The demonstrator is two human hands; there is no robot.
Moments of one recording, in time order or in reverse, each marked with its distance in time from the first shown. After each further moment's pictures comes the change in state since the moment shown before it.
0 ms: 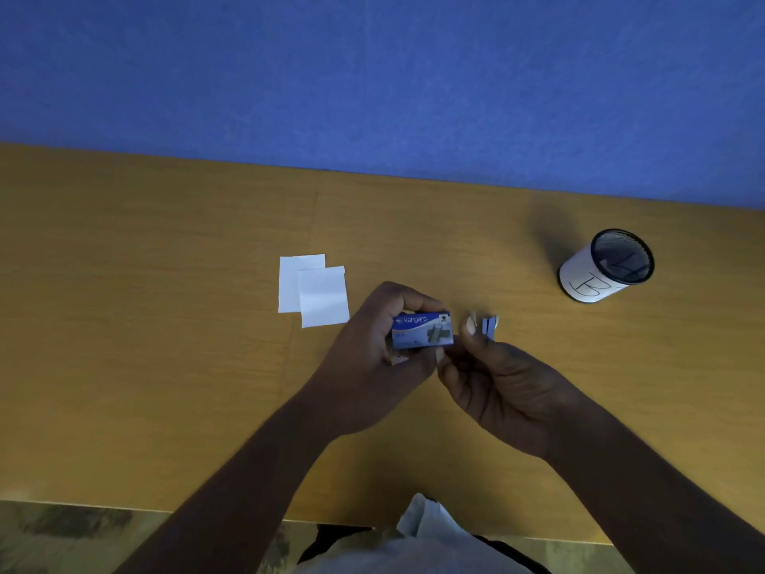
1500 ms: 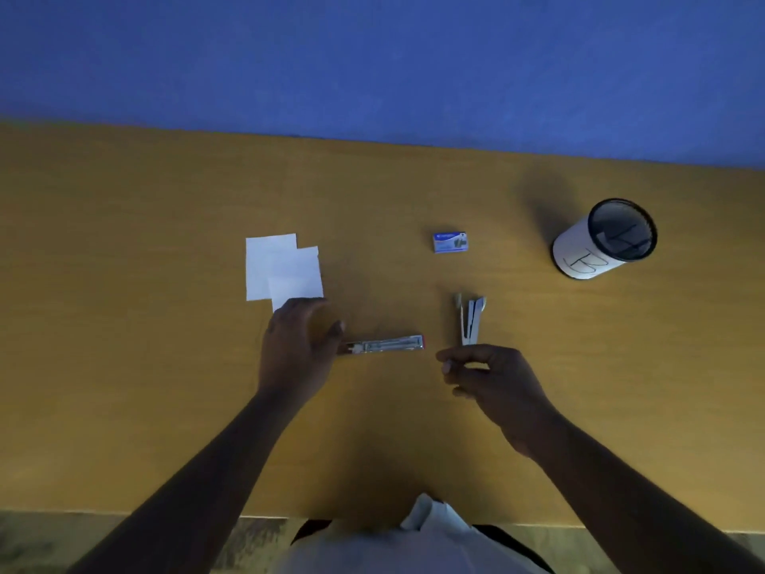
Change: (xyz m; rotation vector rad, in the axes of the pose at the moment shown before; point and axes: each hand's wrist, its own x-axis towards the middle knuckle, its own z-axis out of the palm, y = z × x) left_hand 0.010 -0.137 -0.016 0.658 0.345 -0.281; right_hand 0.032 0.023 -0.080 -0.873 0.479 -0.207
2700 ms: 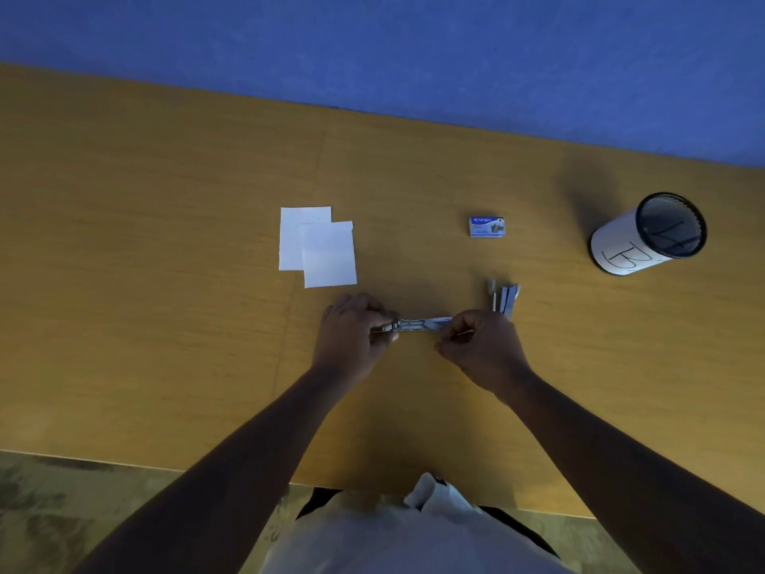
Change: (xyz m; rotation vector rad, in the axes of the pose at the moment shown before) left_hand -0.011 -0.005 0.027 0.088 -0.172 0.165; right_hand 0.044 0.008 0.044 -0.375 0.076 -0.213
